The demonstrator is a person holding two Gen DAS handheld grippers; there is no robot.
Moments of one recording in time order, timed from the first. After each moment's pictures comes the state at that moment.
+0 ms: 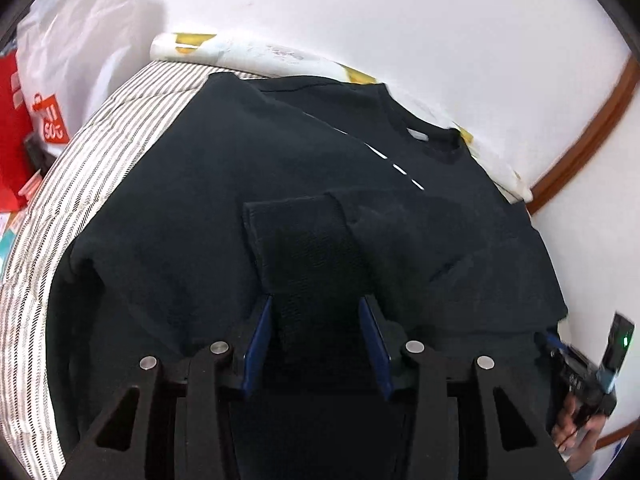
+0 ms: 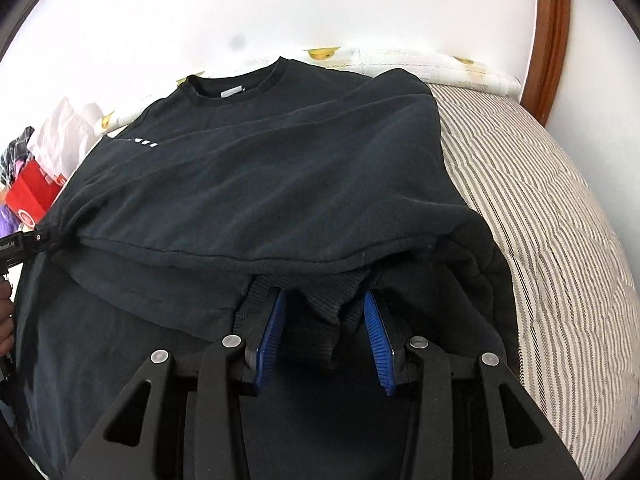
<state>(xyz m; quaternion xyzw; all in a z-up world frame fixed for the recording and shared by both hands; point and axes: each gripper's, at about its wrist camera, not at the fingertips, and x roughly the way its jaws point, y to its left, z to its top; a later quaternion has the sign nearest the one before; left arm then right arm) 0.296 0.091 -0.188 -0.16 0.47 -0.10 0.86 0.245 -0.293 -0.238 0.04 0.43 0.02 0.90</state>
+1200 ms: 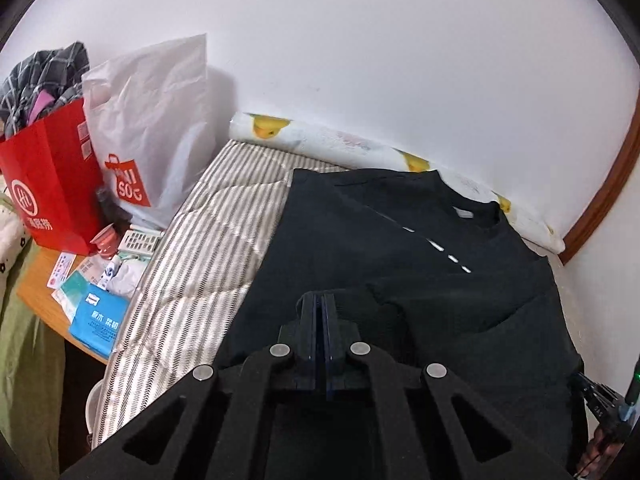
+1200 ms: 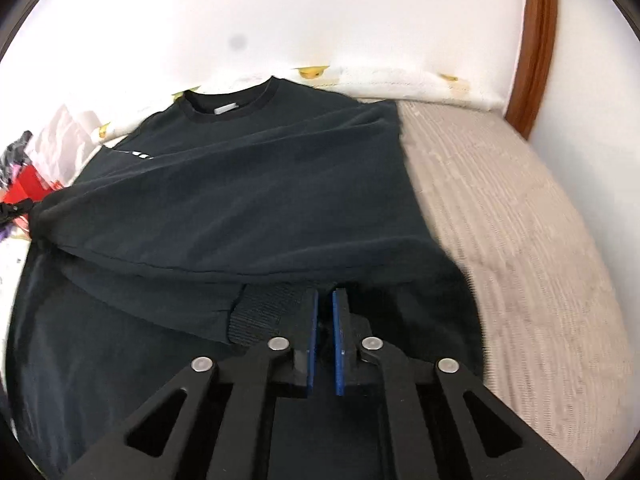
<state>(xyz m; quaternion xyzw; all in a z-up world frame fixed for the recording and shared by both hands) 0.292 0.157 -0.136 -0.13 0.40 -0.02 0.90 0.229 -0.296 -0.218 0.02 0.42 -0.01 0.91</state>
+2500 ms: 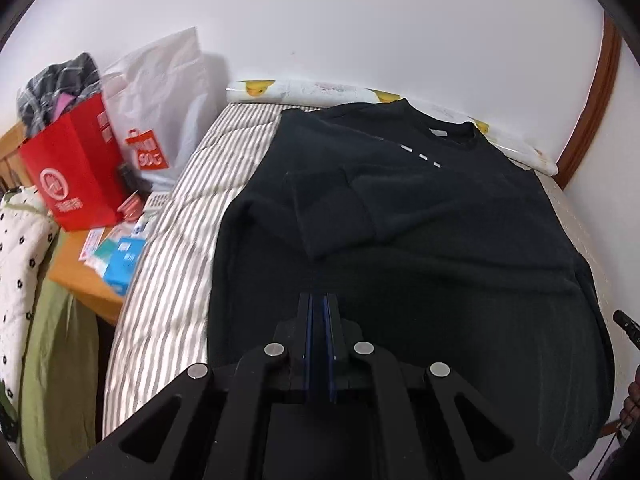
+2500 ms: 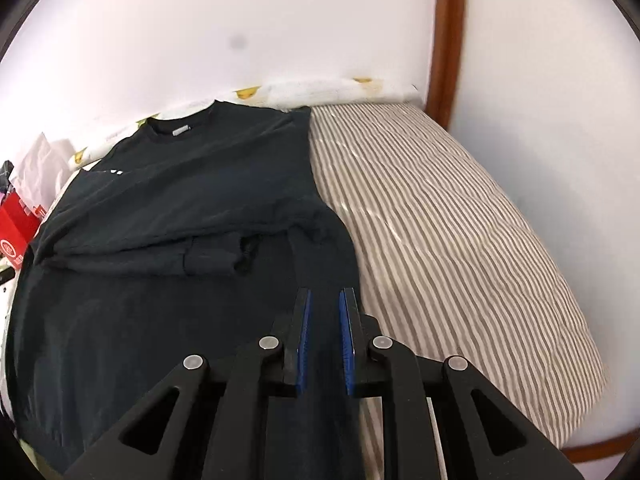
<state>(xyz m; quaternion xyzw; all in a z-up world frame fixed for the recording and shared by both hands) 0.178 0.117 -0.136 -0.06 0.44 -0.02 0.90 0.129 -0.350 -0.198 0.07 0.40 -0.08 0.91</state>
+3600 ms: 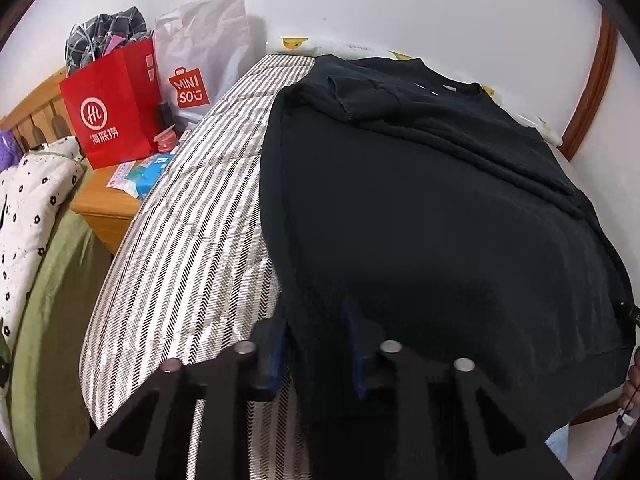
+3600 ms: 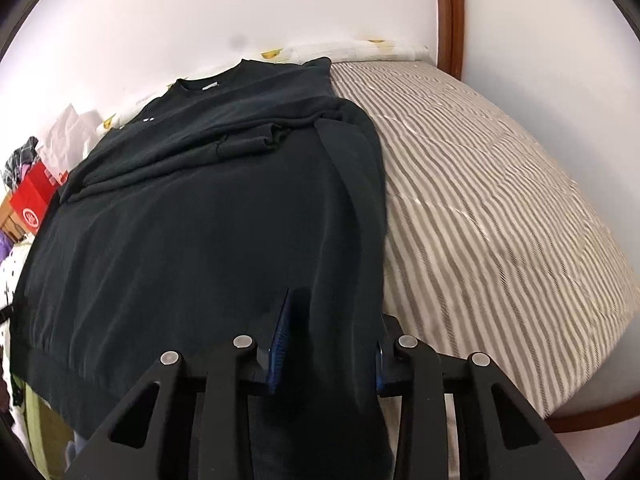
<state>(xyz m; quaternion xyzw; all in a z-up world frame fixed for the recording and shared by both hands) 0.069 0.133 -0.186 -0.07 0.46 0.01 0.89 0.052 -0.324 -0.256 0.09 0.41 -0.04 0.91</state>
